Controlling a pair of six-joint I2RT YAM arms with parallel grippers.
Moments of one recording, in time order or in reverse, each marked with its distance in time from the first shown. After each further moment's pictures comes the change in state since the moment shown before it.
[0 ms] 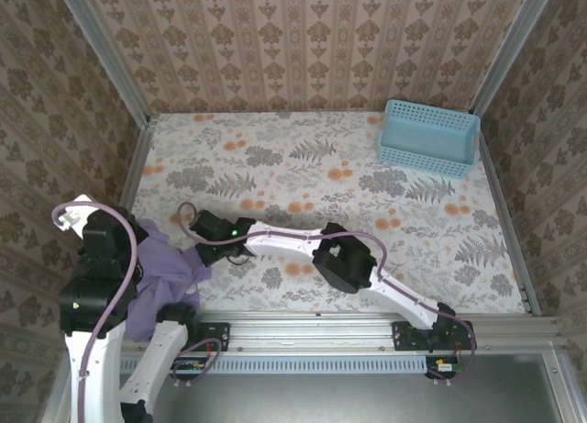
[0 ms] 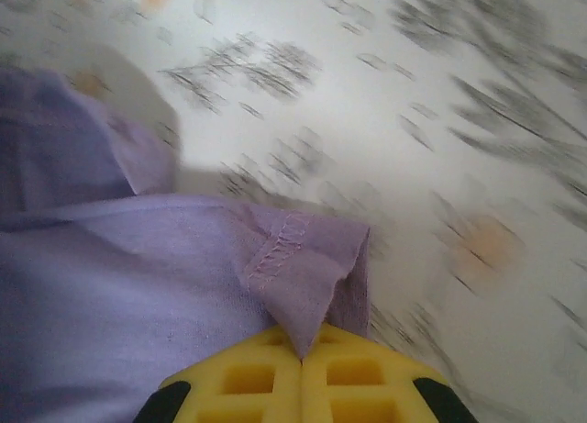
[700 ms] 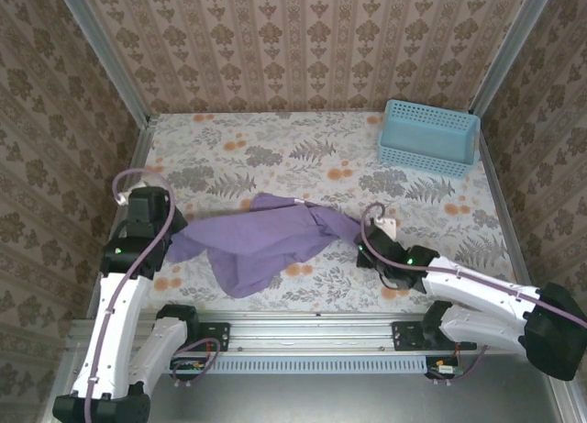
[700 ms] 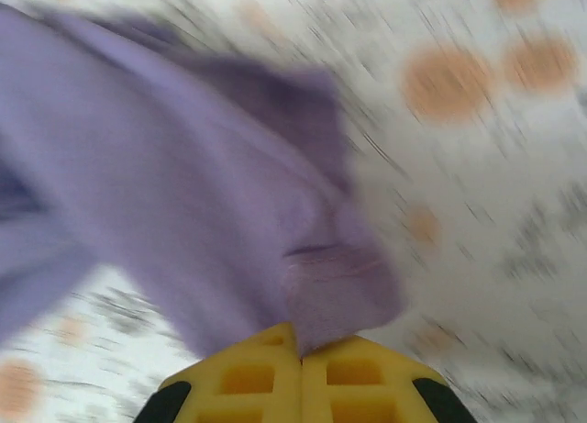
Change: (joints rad) left arm 0.007 0.151 -0.302 0.221 0.359 -0.048; right arm -0.309 -1.481 -1.598 -0.010 0.391 0.363
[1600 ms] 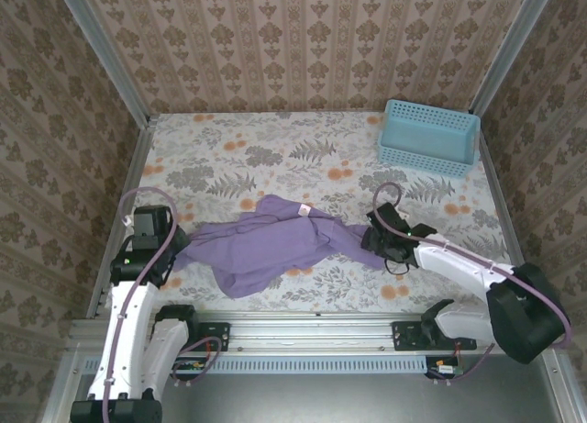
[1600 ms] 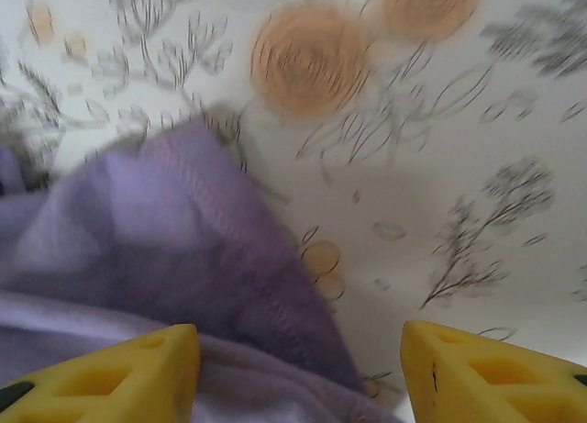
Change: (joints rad) left arm 0.104 -0.068 -0.180 0.012 0.107 -0.019; right arm -0.282 0.226 0.088 0.018 -0.223 0.008
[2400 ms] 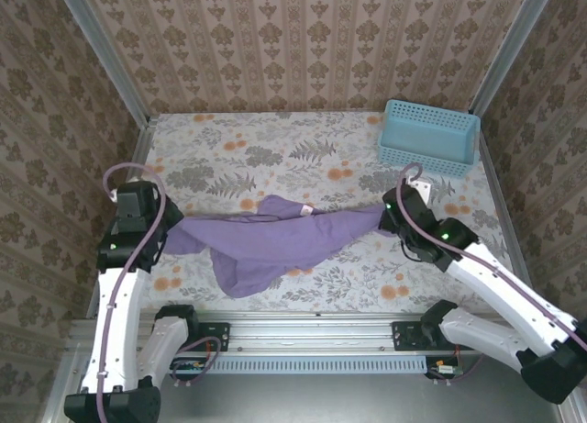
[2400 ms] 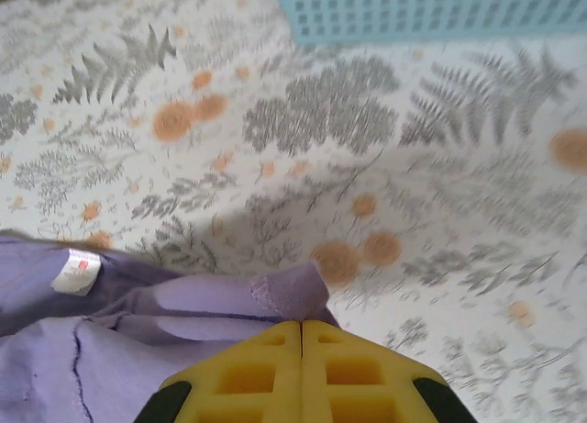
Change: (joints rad) left arm 0.014 0.116 0.314 0.022 0.056 0.024; right arm 0.051 -0.339 0.372 -0.357 0.348 -0.234
